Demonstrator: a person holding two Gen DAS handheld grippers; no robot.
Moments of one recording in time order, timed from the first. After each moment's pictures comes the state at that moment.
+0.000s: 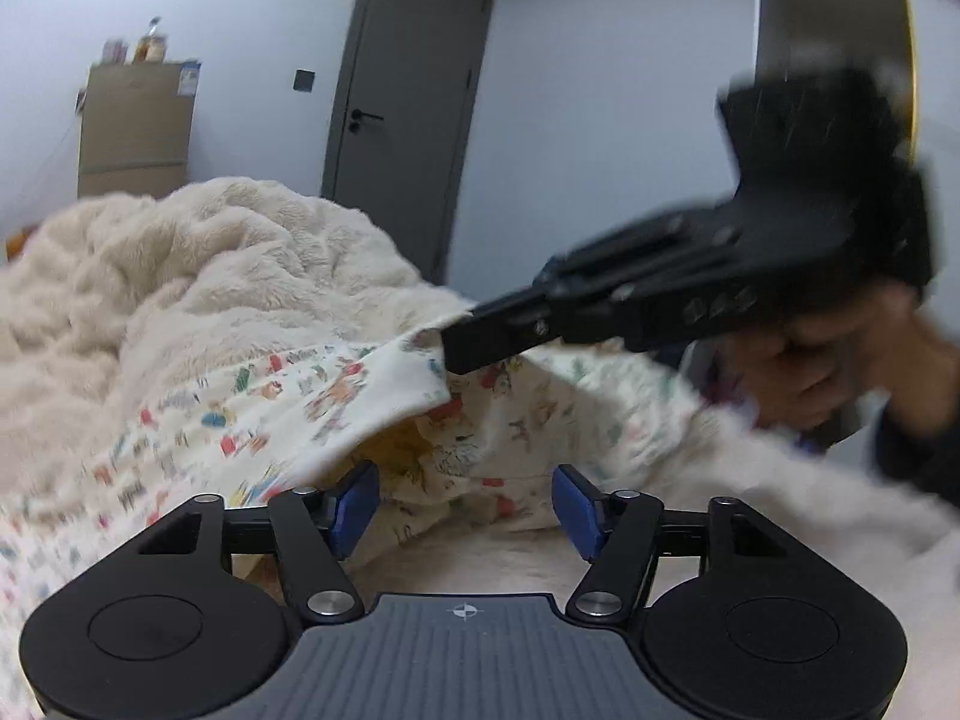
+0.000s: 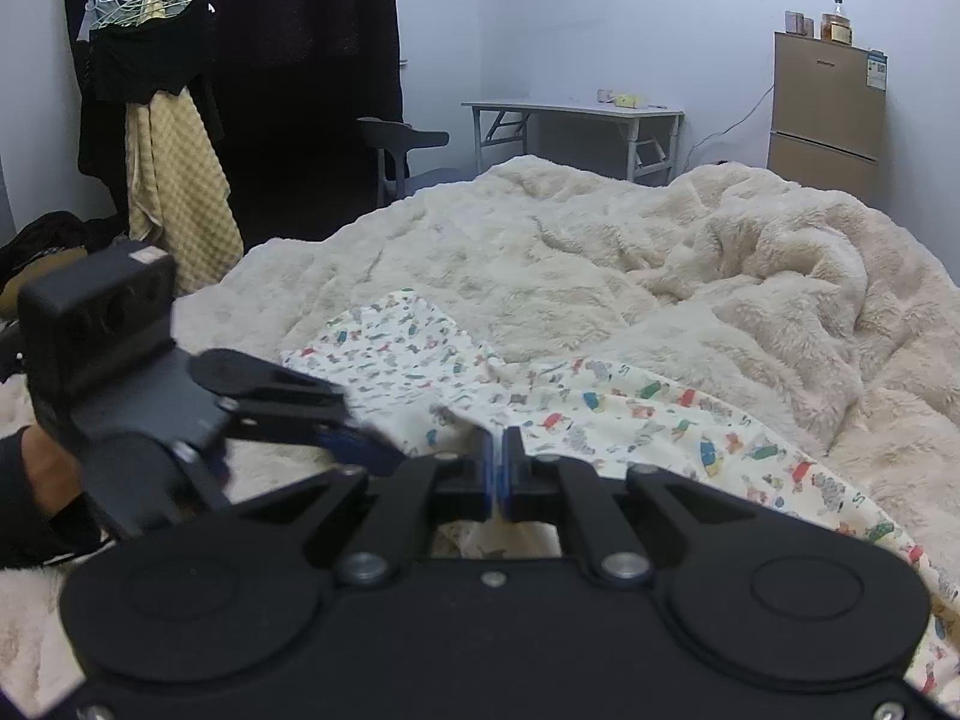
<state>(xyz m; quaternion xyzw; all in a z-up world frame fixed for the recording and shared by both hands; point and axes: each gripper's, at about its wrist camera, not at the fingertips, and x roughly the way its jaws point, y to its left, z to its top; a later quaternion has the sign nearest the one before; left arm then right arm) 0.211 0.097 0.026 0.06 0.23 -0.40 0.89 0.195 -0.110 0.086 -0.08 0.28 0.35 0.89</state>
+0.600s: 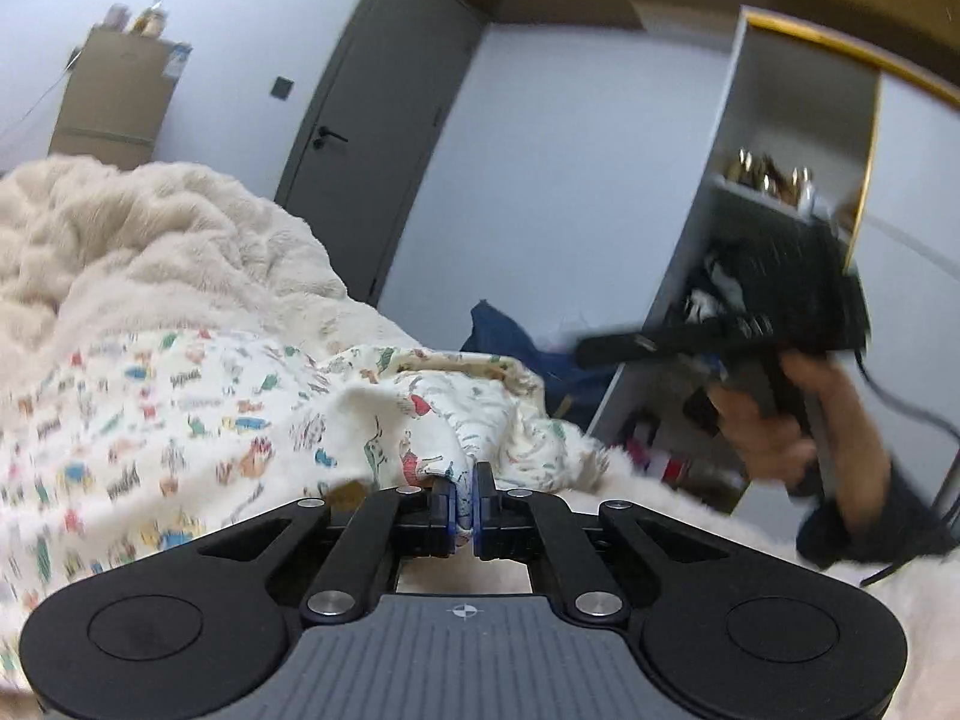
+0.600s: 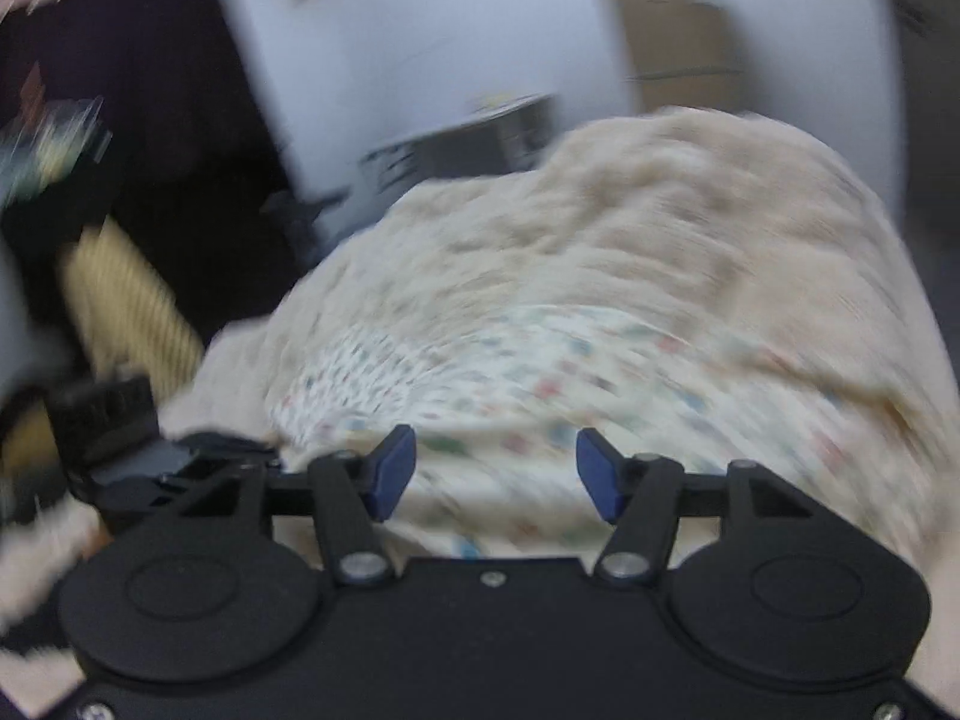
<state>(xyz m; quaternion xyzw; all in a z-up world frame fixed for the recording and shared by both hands) 0.156 0.146 0.015 -0.10 0.21 -0.47 0.85 0.111 -0.260 0.070 0.15 0.30 0.22 0.92</state>
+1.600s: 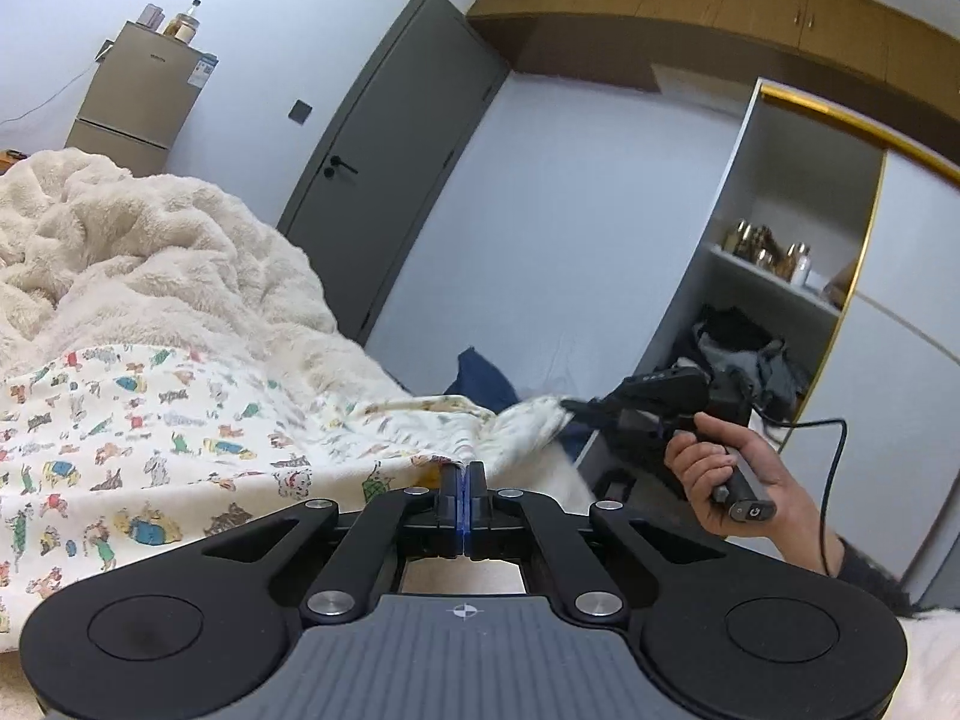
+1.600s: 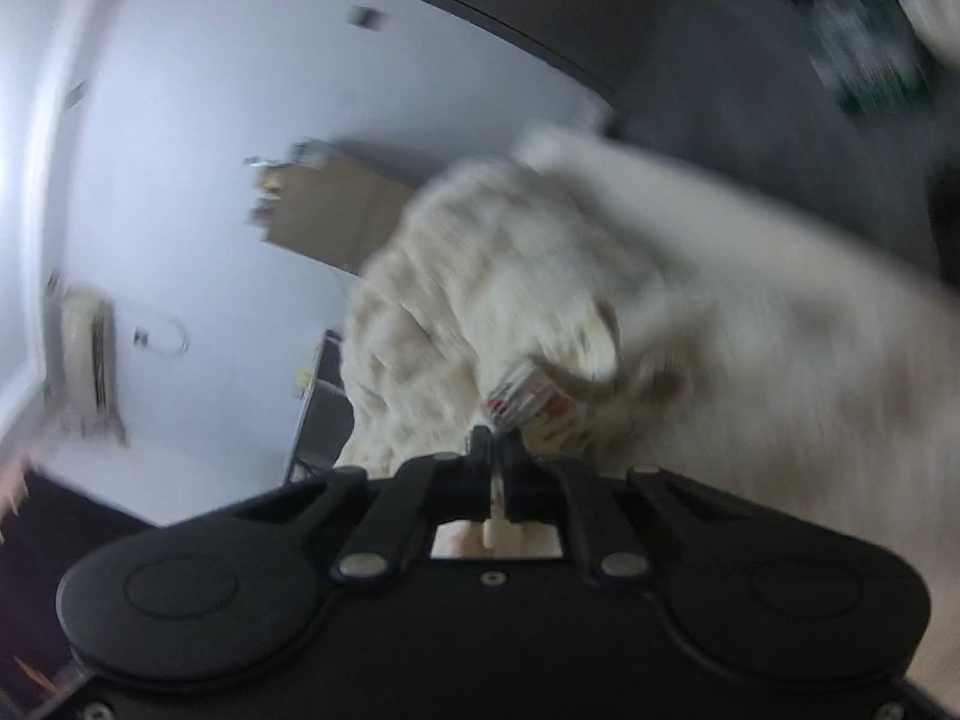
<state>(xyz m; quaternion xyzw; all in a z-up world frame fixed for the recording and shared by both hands) 0.144 0.147 0.034 -0.16 0.19 -0.47 0.85 0.128 -0.434 0.031 0.50 0.23 0.04 0.83</state>
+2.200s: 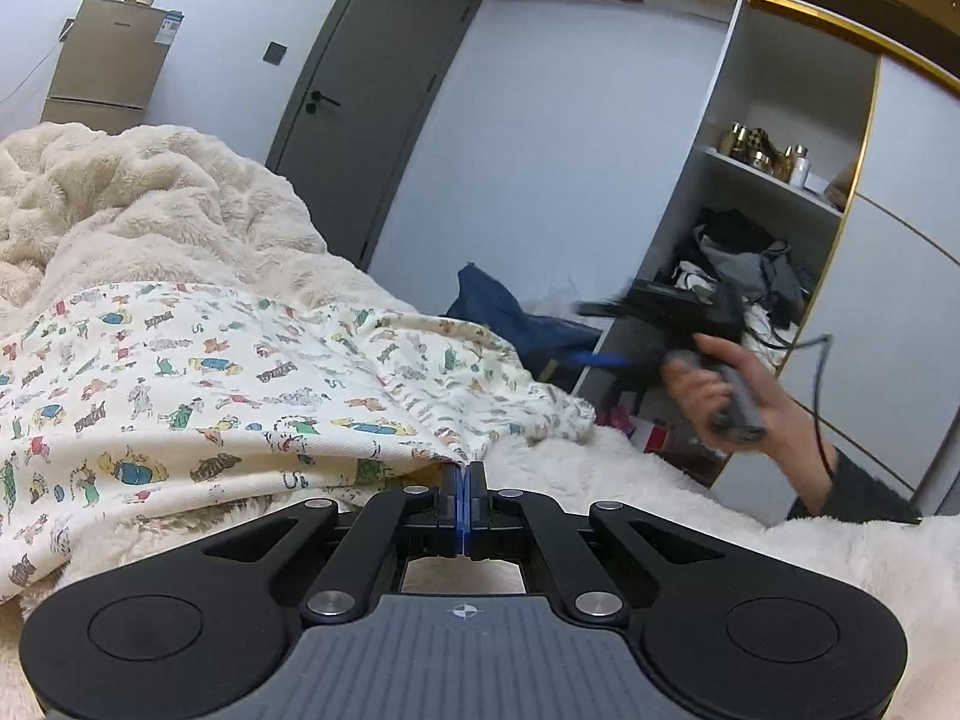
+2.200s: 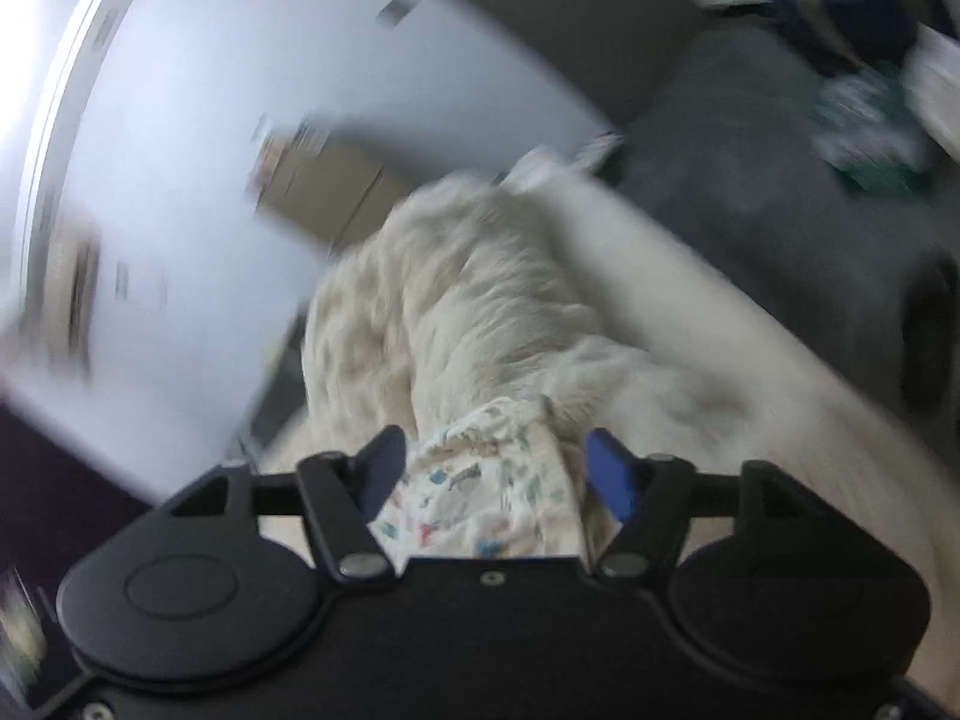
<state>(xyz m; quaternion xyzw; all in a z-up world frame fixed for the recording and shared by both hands) 0.129 0.128 0.010 -0.08 0.25 -0.48 0.84 0.141 -0.478 -0.006 0.39 0.27 0.04 0.88</state>
